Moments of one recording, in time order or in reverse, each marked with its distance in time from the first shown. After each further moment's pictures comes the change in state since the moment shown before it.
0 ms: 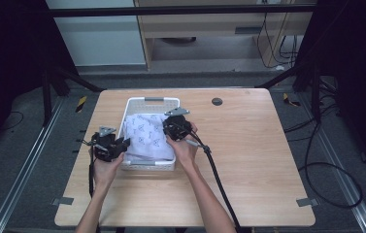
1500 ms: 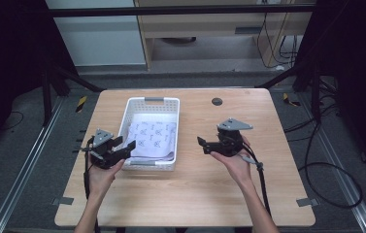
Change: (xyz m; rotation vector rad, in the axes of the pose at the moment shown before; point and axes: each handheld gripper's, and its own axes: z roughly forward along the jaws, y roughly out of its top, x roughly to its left) left arm -0.021 -0.003 -0.043 -0.133 -0.113 0.090; right arm -0.087 -0.055 -0.129 -0.099 0.095 0.044
